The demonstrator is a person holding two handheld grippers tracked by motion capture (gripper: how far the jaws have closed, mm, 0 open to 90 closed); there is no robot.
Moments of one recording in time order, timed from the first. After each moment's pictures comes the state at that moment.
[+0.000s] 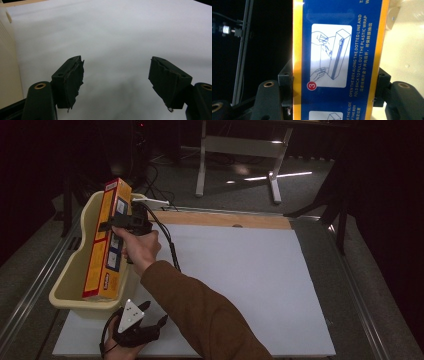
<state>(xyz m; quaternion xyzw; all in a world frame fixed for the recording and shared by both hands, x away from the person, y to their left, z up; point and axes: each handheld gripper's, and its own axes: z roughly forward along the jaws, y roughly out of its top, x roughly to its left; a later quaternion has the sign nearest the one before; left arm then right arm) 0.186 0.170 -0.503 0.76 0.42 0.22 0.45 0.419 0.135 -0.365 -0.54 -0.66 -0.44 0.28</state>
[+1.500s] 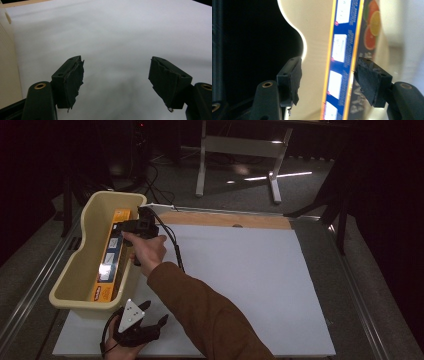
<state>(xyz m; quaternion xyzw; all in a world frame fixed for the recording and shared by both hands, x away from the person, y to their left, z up) 0.187 0.169 -0.503 0.75 0.43 0.22 0.45 0.428 0.125 -0.386 -0.58 -0.67 -0.38 0.26</state>
